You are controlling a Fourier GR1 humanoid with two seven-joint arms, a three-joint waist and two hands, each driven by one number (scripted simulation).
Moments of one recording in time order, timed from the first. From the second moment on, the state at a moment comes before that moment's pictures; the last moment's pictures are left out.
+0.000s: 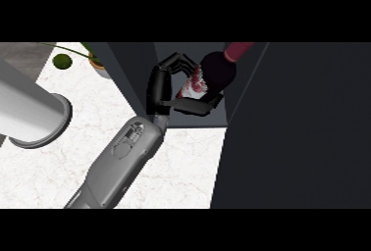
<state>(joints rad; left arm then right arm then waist) -0.75 0.00 -0.32 -1.01 0.24 0.54 -0.32 -0.56 -0.25 -0.07 -2.45 -0.16 -0.11 0.98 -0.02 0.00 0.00</state>
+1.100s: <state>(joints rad) -0.84 0.00 -0.39 -0.55 0.45 0.57 -0.63 -0.58 -0.23 -0.05 -2.42 -0.17 -0.09 0.96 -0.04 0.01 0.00</state>
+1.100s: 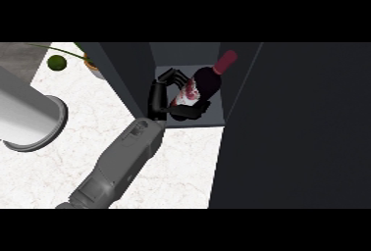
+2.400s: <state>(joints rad) -1.11 0.01 -0.23 -0.13 0.55 0.55 -0.75 -0.58 -0.21 -0.04 -2.41 -0.19 -0.08 0.93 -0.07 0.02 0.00</state>
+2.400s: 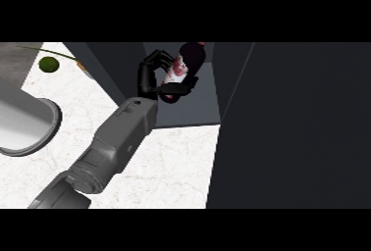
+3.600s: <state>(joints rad) -1.07 0.01 -0.12 -0.07 0.62 0.42 -0.72 -0.62 -0.18 -0.02 -2.40 -0.20 -0.07 0.93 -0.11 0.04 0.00</state>
